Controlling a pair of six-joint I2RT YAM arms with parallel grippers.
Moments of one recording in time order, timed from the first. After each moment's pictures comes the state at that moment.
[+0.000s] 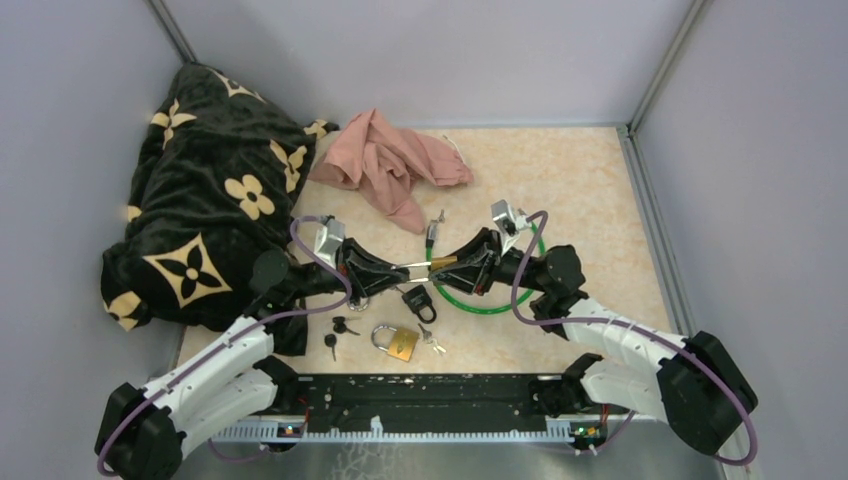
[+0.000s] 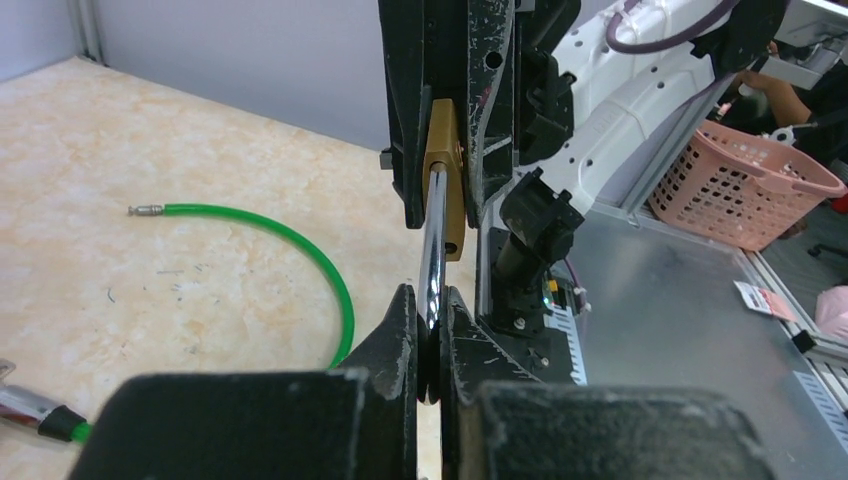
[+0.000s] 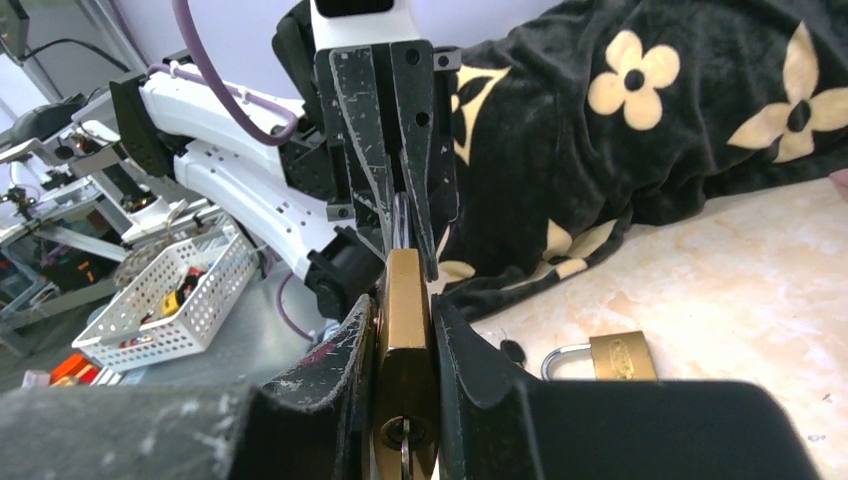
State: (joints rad) left arm -0.59 0.85 0.42 0.72 0.84 -0.49; right arm 0.67 1.05 0.42 1.03 -0.76 0.64
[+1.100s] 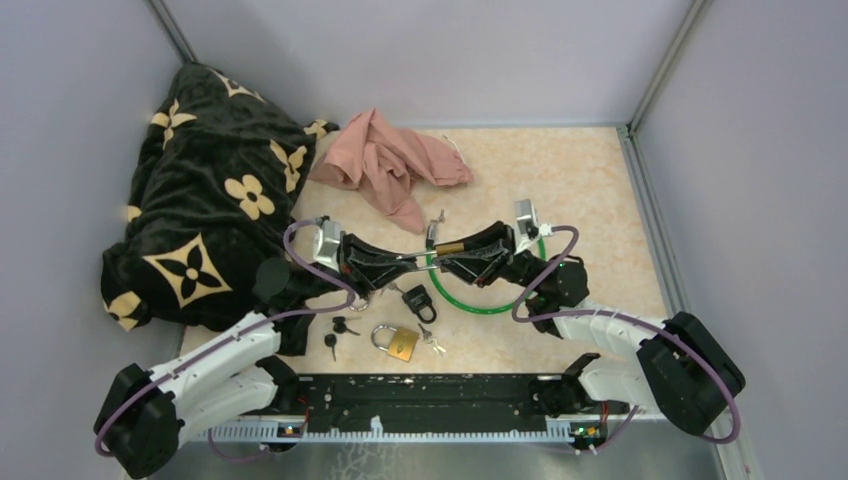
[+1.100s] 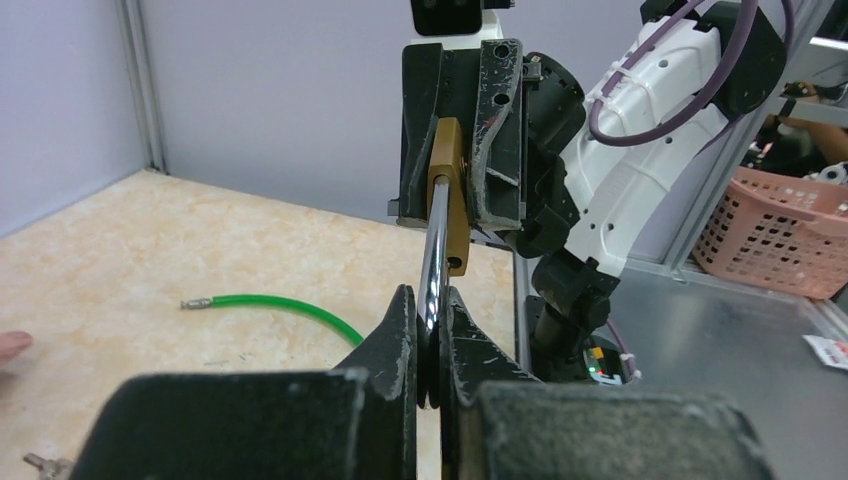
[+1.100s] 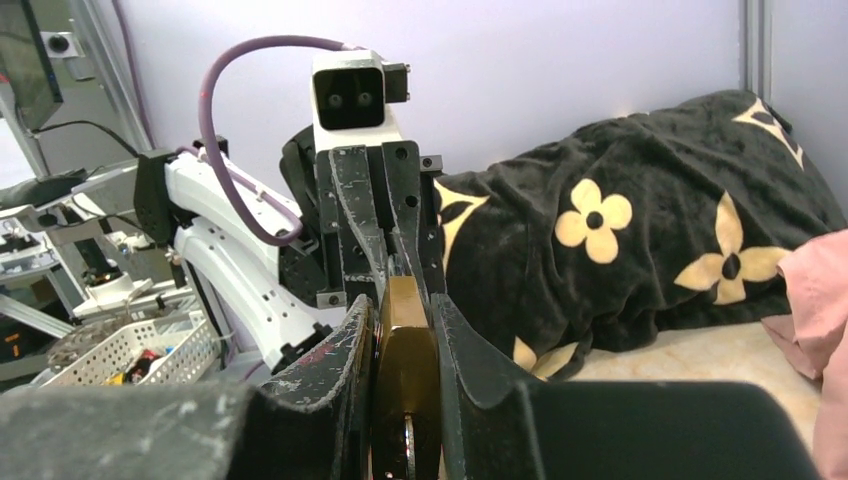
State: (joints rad) left arm -0.68 0.93 0.41 0.95 0.68 -0.46; right arm 0.67 1.18 0.38 1.44 -0.63 0.67
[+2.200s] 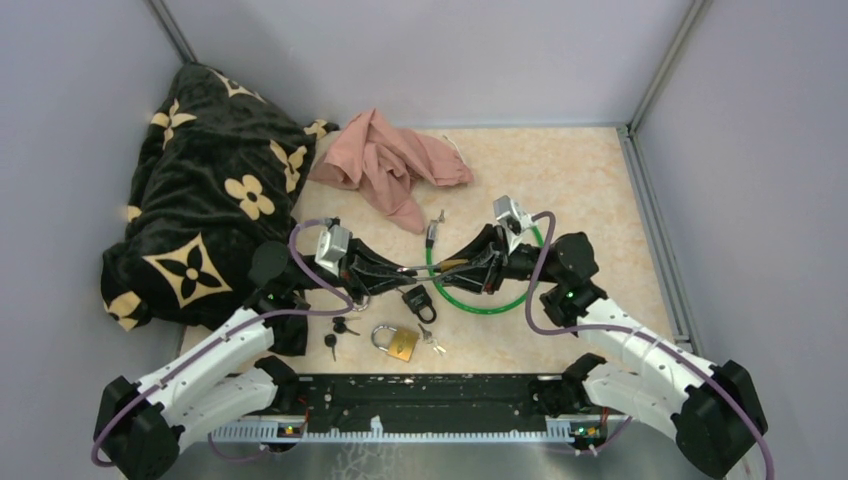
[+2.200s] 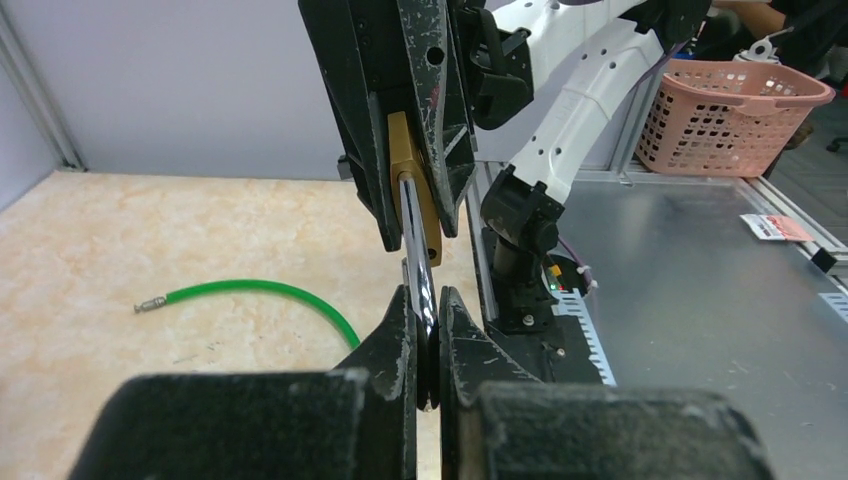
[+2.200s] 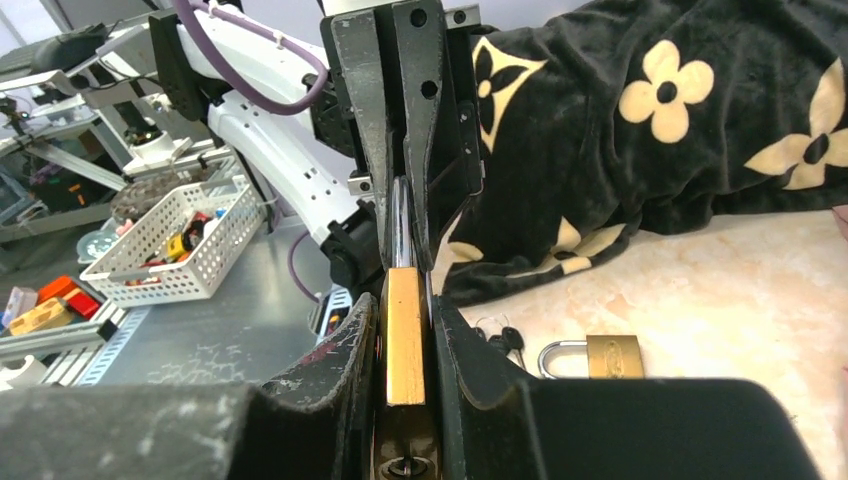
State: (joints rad) left arm -0.65 0.88 0.54 0.69 0.94 -0.31; right arm 0.62 0.92 0.54 0.73 -0.89 0.50
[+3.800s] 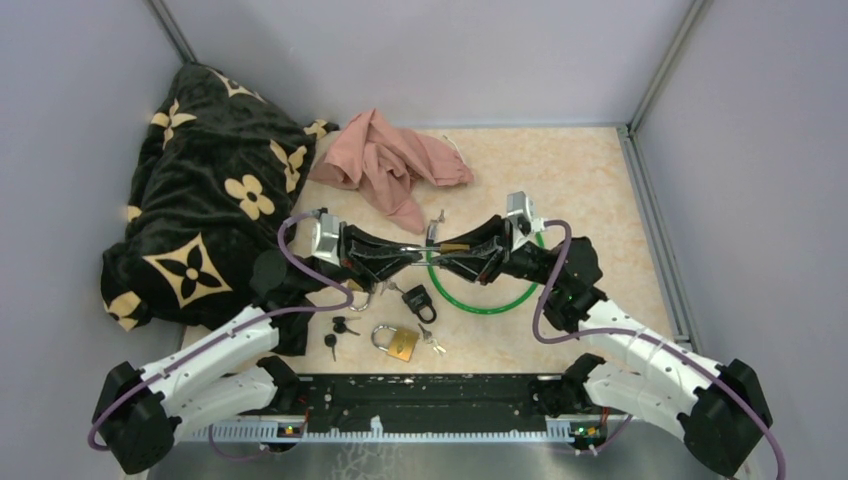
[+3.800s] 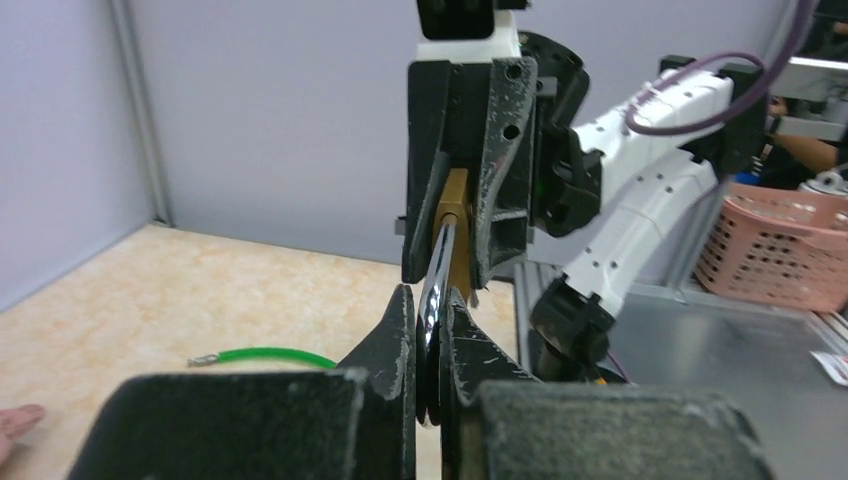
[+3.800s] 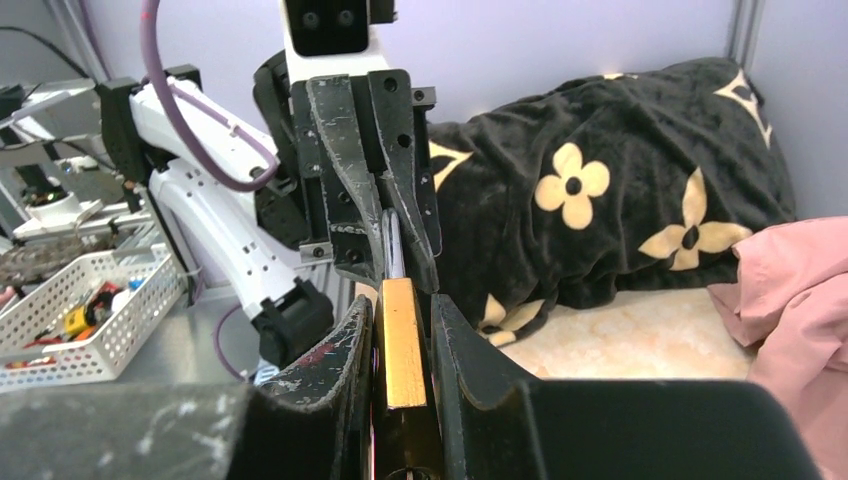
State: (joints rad) left arm -0.75 0.93 0.53 0.89 0.66 -0.42; right arm 0.70 0.92 0.56 0.79 -0.69 0.42
